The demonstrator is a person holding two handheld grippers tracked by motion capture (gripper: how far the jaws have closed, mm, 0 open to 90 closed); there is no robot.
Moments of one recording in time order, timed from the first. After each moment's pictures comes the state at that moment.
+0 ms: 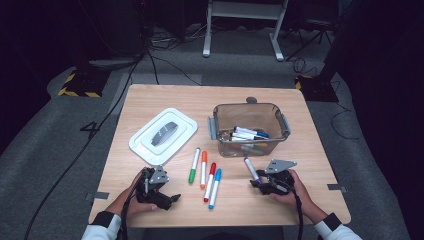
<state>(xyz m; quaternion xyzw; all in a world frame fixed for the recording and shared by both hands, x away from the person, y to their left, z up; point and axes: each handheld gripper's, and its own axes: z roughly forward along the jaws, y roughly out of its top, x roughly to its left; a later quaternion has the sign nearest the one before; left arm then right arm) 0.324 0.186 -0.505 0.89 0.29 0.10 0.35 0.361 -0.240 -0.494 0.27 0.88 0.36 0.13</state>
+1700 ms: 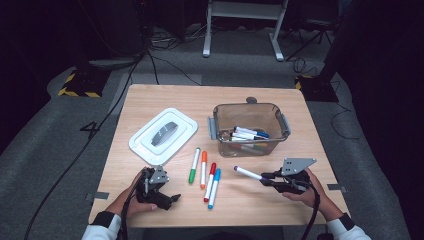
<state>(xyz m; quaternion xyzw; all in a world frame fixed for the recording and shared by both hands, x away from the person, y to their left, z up) 0.324 0.186 -0.505 0.89 0.29 0.10 0.35 0.351 -0.267 -0.447 0.15 0.89 0.41 0.09</state>
